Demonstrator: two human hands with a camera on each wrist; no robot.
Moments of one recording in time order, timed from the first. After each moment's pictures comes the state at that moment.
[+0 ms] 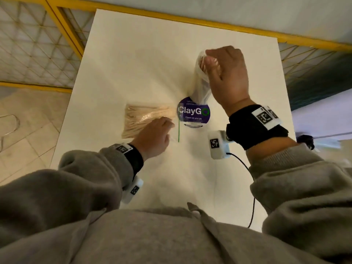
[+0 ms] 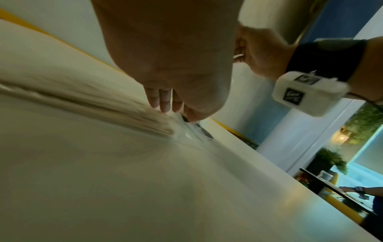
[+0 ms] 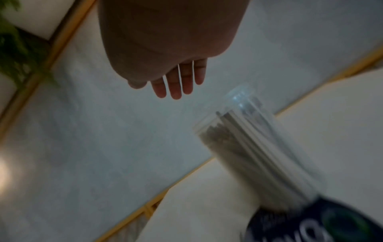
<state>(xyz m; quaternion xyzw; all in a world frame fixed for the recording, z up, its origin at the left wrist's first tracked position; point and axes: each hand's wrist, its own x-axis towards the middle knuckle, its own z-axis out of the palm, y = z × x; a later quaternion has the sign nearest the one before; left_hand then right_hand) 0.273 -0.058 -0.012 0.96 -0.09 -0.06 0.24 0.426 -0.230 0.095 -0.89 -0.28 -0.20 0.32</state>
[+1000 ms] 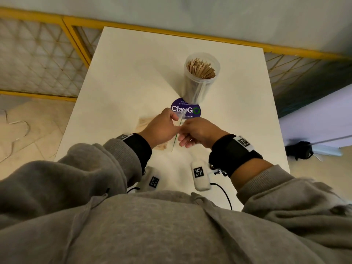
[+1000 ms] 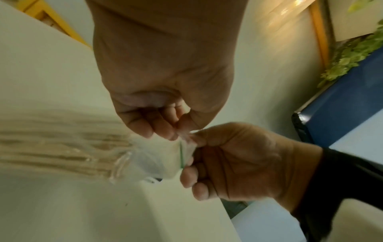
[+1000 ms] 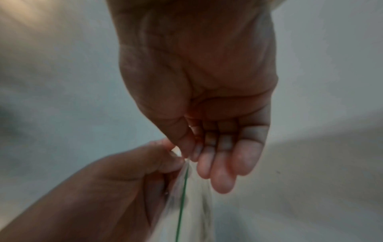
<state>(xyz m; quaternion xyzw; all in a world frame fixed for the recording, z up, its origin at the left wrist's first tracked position) 0.265 -0.122 0.060 0.84 0.15 -0.10 0.52 0.314 -0.253 0.075 -0.76 -0.02 0.45 0.46</state>
